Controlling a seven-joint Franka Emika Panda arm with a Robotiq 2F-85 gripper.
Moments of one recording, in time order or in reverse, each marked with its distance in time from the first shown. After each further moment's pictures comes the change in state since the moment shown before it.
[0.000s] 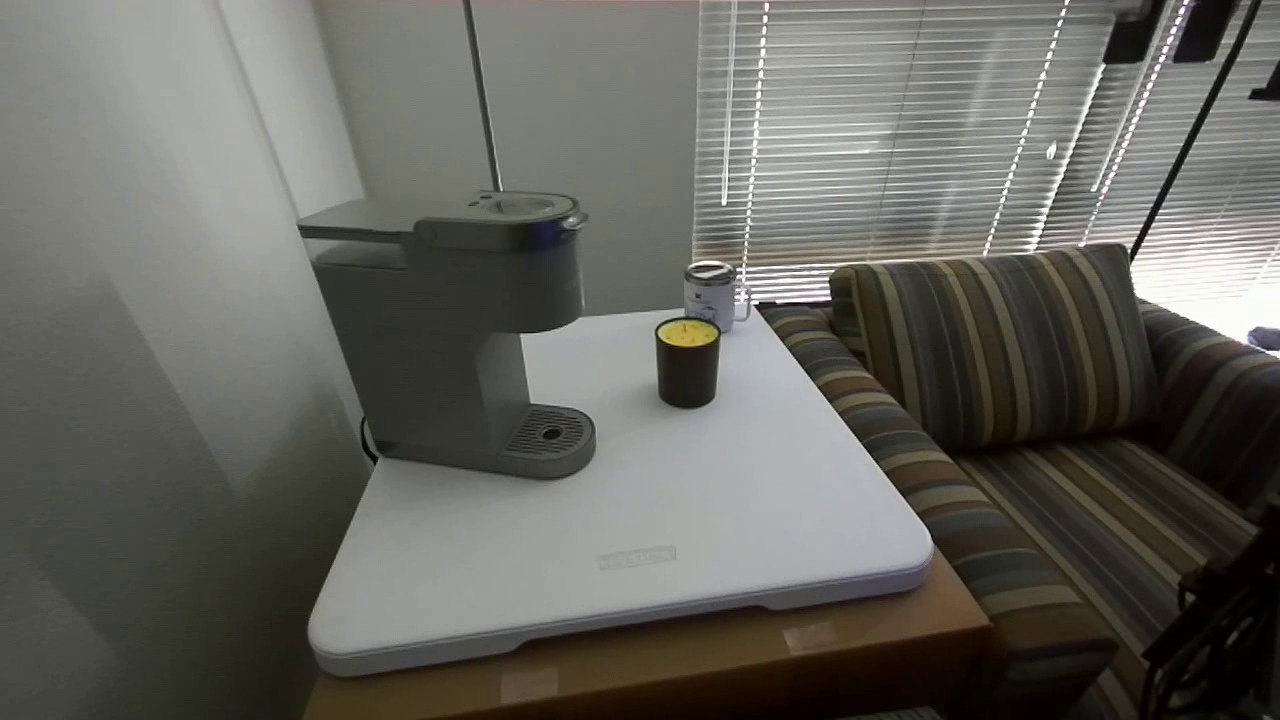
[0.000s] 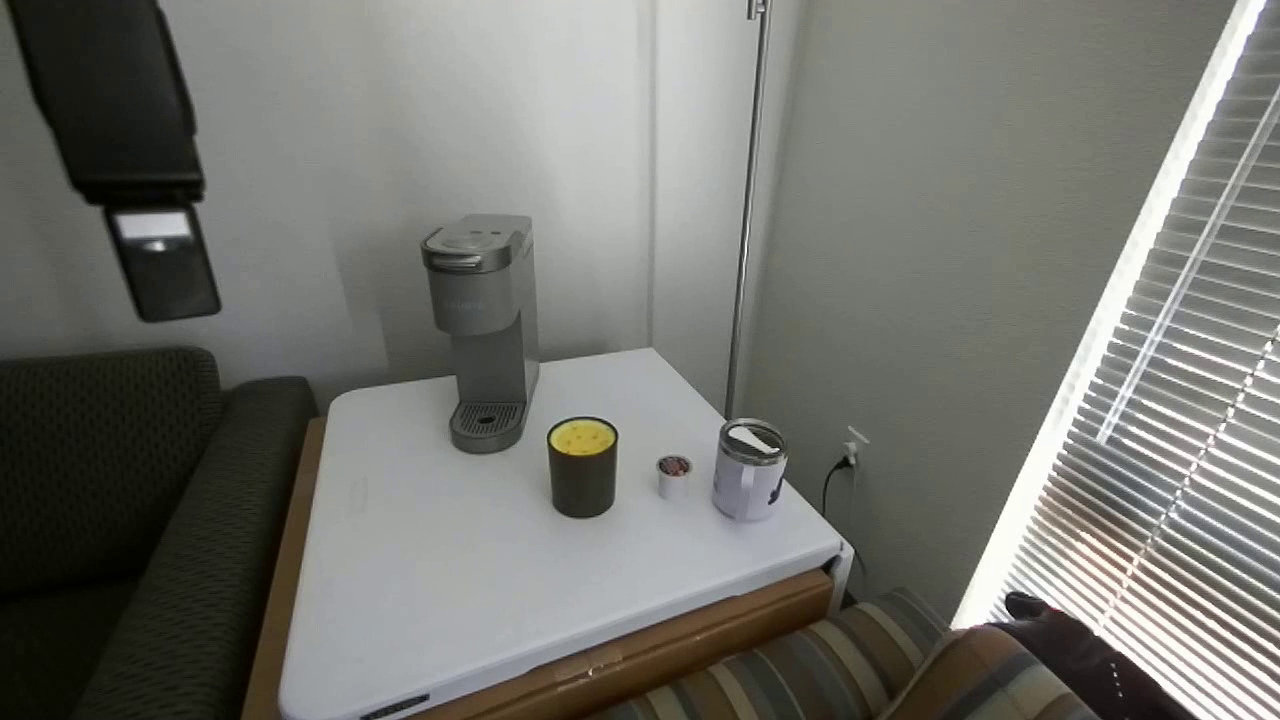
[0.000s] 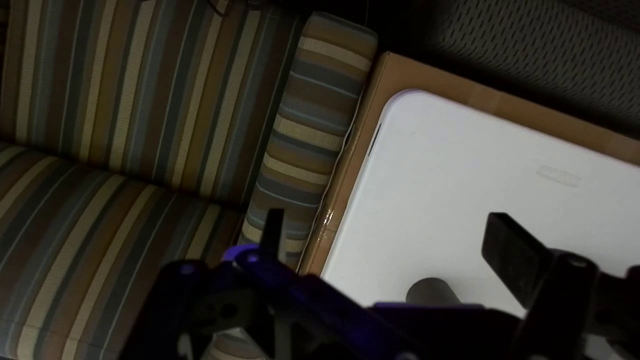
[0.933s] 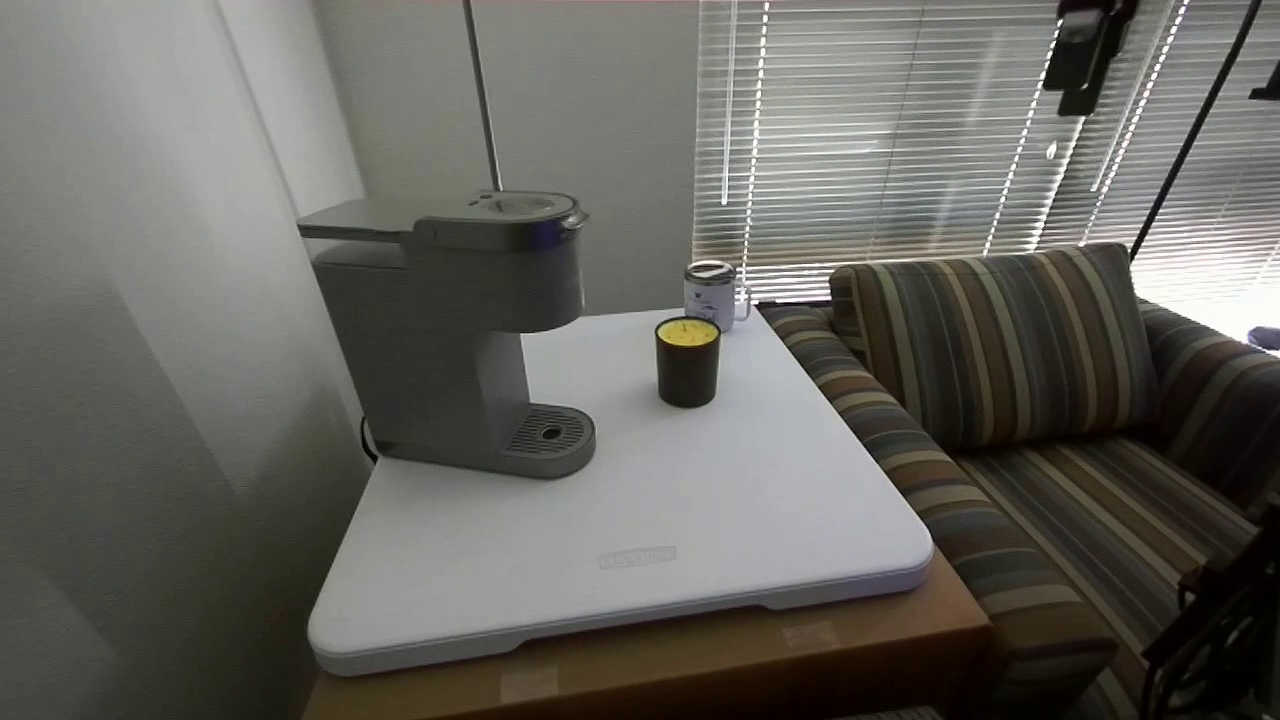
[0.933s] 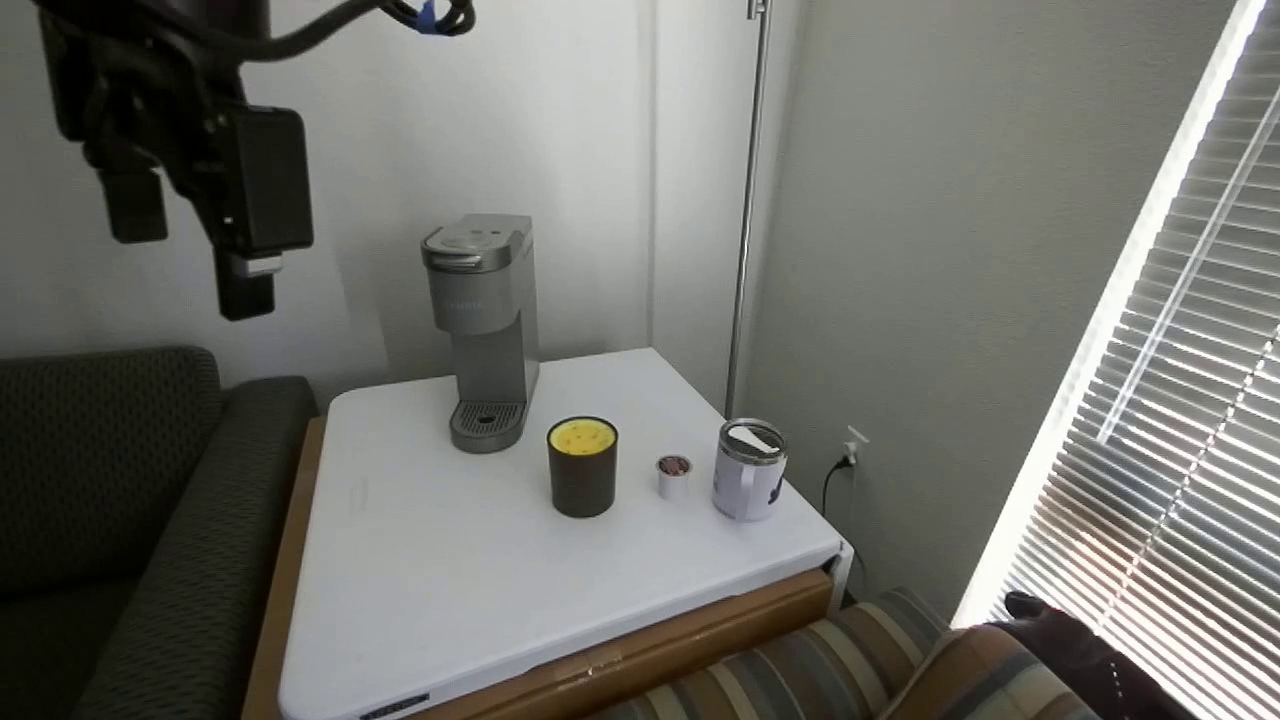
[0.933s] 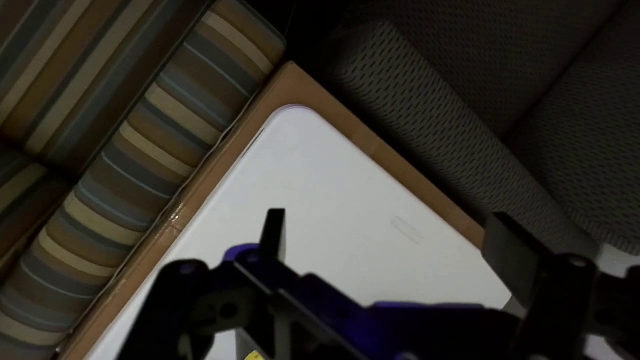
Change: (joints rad) arm 0.114 0.149 -0.037 0.075 0.226 -0.018 -0.392
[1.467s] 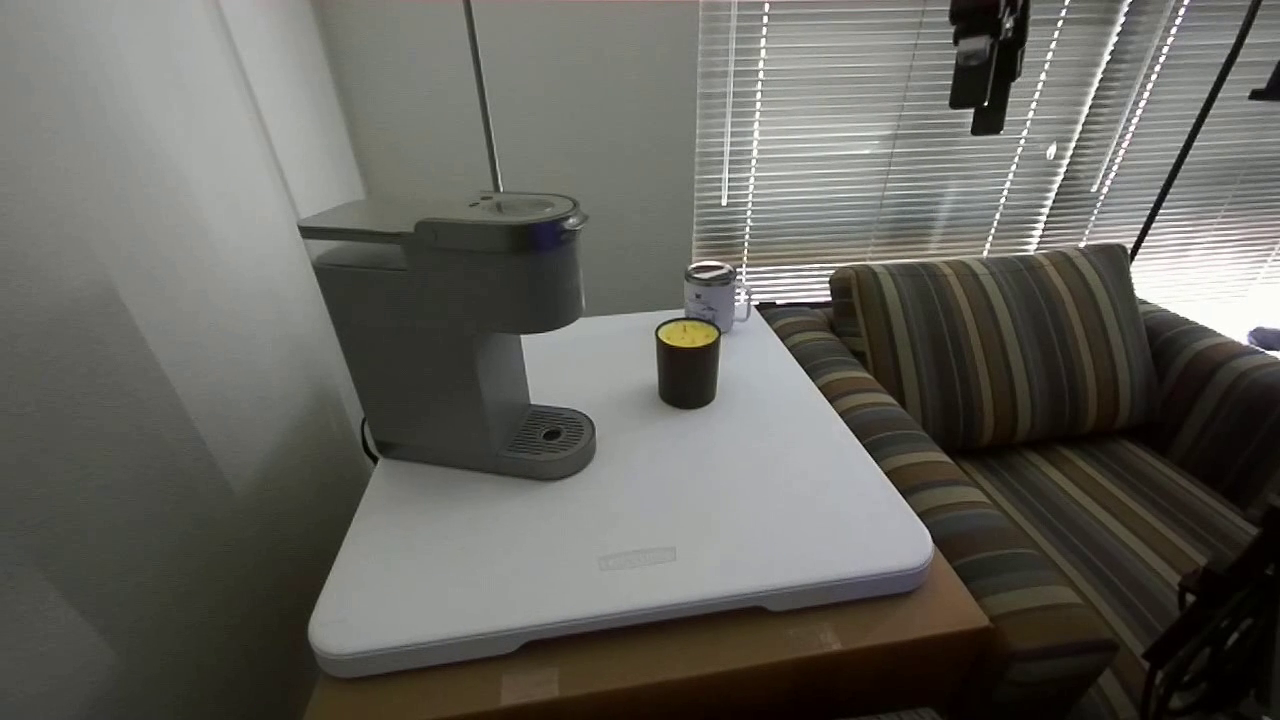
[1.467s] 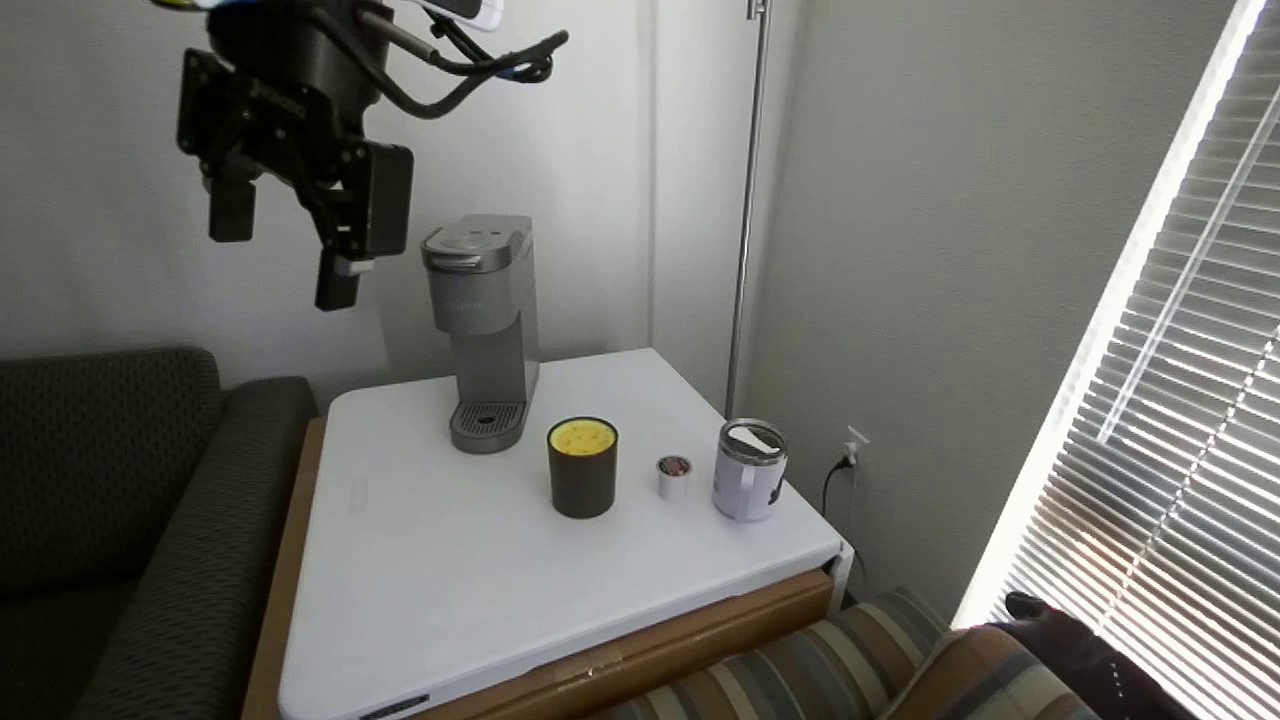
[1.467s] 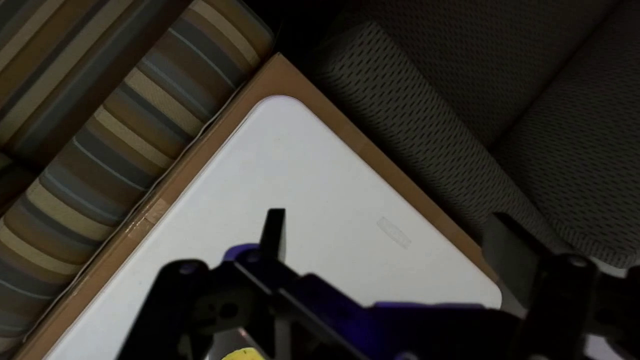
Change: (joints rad) arm 0.016 0.220 0.007 0.210 0.042 -0.087 -0.042
